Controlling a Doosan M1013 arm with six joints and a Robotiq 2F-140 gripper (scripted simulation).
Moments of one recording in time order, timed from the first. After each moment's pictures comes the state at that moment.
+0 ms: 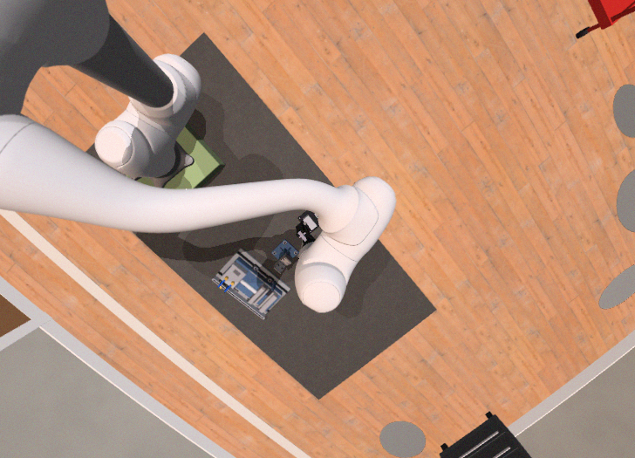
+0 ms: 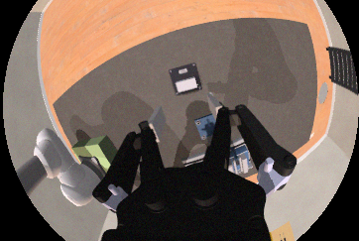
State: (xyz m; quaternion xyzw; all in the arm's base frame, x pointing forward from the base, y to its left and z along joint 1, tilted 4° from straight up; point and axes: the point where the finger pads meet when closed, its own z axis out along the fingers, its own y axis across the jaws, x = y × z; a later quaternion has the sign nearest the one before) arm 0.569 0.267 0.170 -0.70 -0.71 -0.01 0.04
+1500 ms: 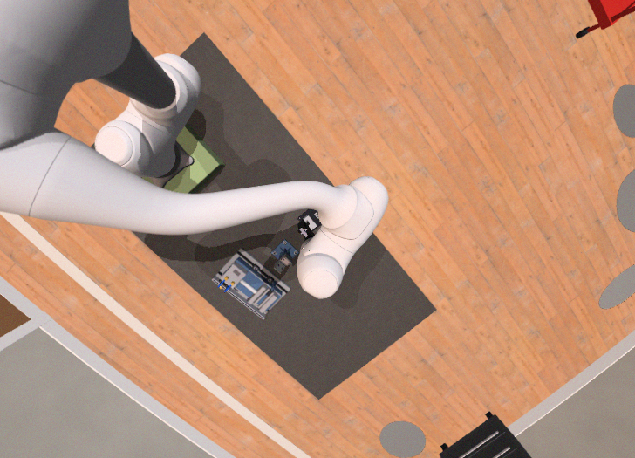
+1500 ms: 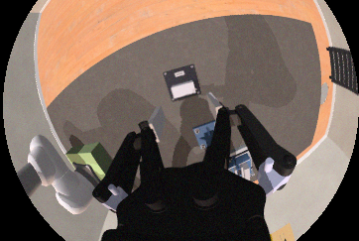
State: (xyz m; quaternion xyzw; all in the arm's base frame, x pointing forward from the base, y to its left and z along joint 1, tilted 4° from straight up) arm 0.575 0.273 0.117 -0.70 -0.71 -0.02 0.03
